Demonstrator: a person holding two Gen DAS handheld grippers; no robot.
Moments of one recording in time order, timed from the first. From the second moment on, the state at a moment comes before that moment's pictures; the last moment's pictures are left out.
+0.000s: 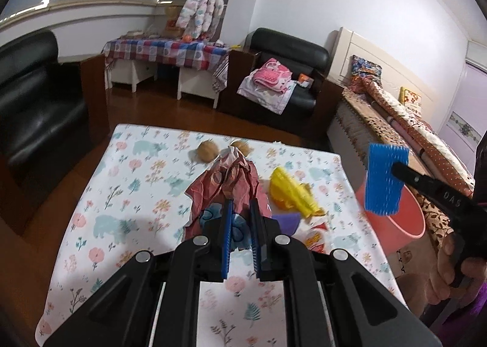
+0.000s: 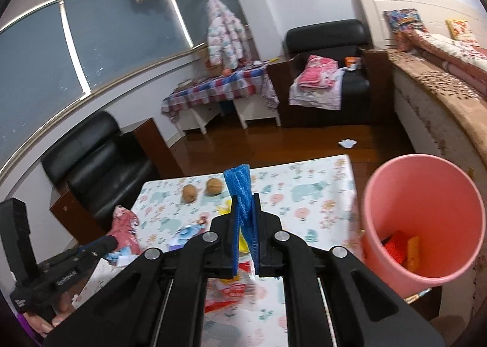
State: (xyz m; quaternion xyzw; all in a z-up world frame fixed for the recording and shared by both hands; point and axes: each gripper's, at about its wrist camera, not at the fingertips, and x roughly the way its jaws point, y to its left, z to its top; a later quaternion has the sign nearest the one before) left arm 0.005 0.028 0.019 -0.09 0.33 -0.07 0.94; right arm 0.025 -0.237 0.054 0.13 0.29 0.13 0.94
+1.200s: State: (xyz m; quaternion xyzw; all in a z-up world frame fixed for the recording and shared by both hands) left arm 0.065 -0.194 0.059 -0.03 0.30 -0.25 0.92; right arm 0.005 -0.421 0.008 0.23 0.27 -0.05 0.93
